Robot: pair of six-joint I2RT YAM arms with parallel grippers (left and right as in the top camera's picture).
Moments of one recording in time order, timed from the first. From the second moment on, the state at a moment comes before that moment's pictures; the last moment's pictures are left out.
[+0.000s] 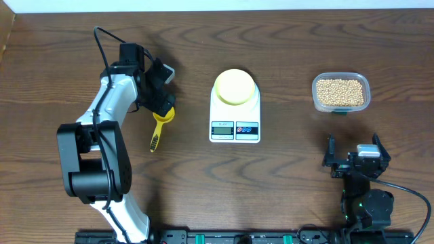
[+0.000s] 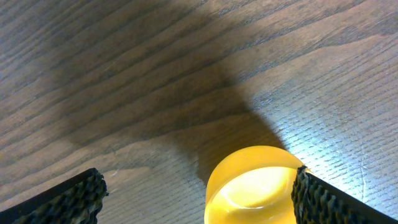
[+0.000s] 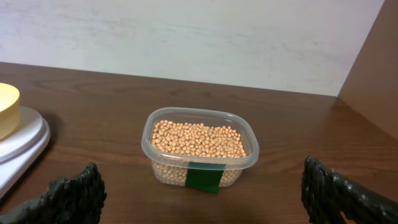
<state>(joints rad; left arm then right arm) 0.04 1.94 1.34 -0.71 0.13 0.60 0.04 0.01 0.01 -0.06 0.11 -0.12</state>
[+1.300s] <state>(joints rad) 0.05 1.96 1.34 -0.74 0.21 0.67 0.04 0.01 0.01 -0.06 0.11 -0.12</state>
